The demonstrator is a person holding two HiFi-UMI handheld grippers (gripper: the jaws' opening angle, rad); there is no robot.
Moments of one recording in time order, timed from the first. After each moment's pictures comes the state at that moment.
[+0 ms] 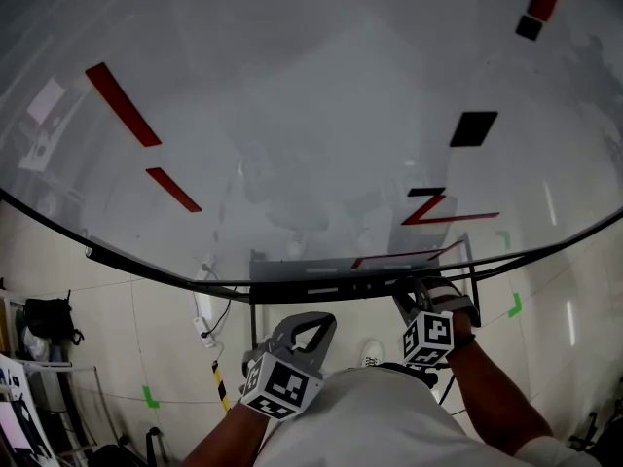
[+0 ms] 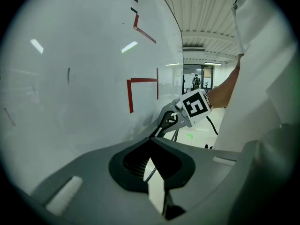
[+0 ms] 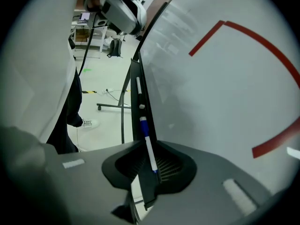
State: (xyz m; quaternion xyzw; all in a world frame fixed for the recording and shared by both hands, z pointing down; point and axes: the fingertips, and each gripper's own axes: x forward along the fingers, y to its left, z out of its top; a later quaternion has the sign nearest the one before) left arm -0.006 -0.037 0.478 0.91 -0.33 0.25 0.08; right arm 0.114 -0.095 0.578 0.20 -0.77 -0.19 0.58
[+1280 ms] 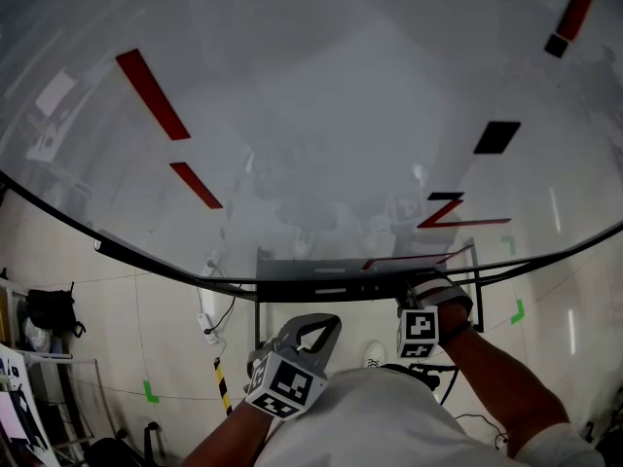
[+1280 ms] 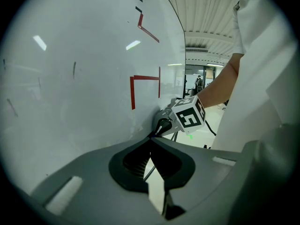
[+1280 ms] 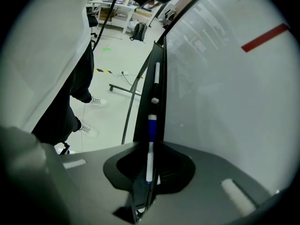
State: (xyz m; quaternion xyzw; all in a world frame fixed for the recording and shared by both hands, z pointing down) left arm -0.011 -0.035 0.483 0.91 -0.33 0.25 0.09; right arm 0.105 -0.107 0.611 0.10 -0.70 -0.28 0.65
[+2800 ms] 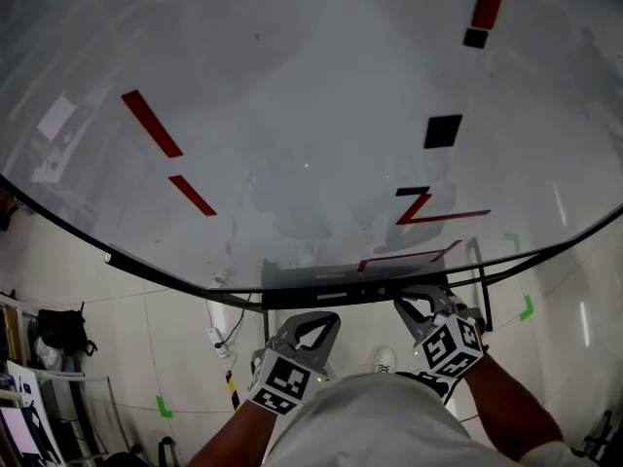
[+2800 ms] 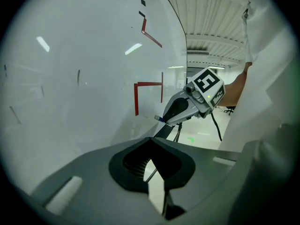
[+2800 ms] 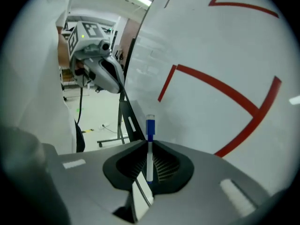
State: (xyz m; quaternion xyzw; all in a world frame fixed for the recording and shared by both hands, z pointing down) left arm -0.013 -0.044 0.468 0.91 -0.34 0.23 0.09; right arm 0.084 -0.077 0.495 0.26 -0.87 -0.07 0.42
